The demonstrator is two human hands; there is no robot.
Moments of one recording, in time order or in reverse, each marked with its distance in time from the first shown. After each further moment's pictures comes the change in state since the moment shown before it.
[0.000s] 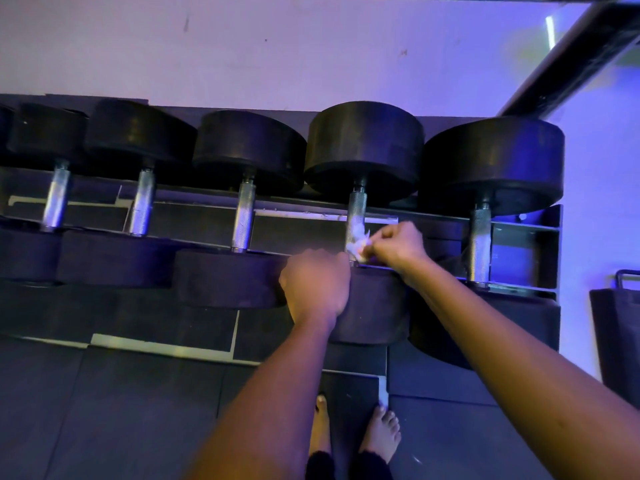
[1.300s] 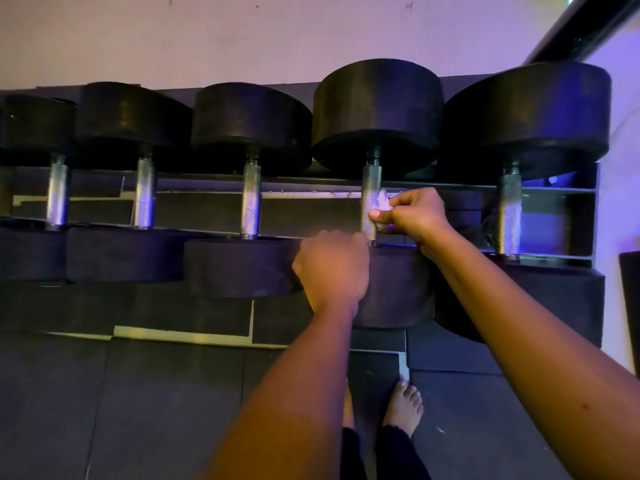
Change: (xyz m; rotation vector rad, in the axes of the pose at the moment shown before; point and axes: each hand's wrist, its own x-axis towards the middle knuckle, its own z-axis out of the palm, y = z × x) left_hand 0.000 -0.002 0.001 -0.031 -0.022 -0.008; right_hand 0.016 0.004 0.010 0.248 0.004 0.029
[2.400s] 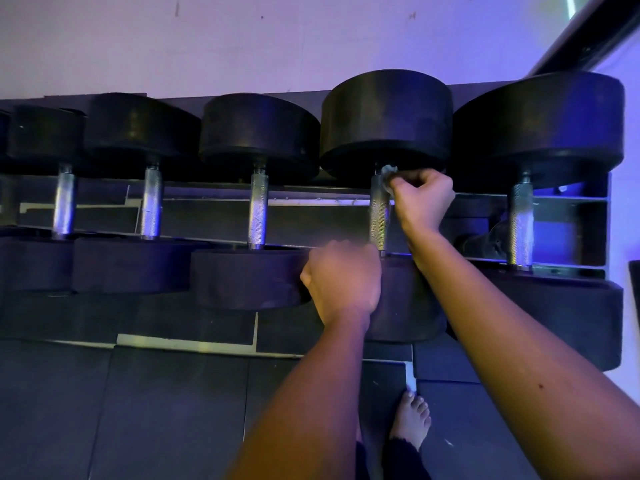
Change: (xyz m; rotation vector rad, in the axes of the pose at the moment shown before) left_hand 0.001 -0.003 0.005 0.024 0.011 0.018; right_hand 0.008 -0.028 0.023 0.027 0.496 -0.253
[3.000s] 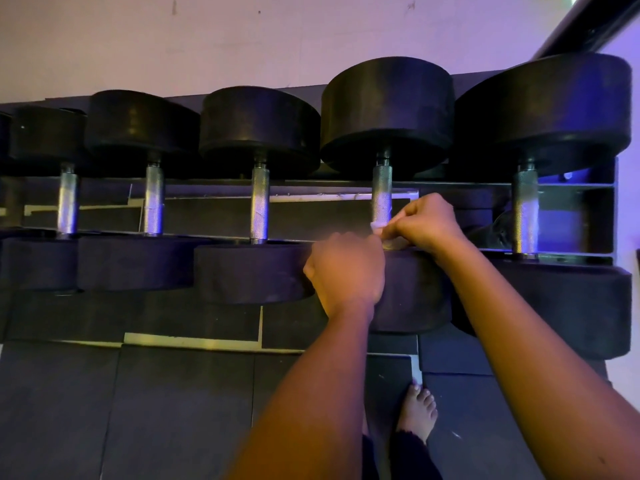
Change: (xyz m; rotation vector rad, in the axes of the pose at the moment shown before) left_hand -0.001 0.001 -0.001 -0.015 -0.007 0.009; right_hand -0.023 0.009 -0.039 -0.314 -0.541 0.199
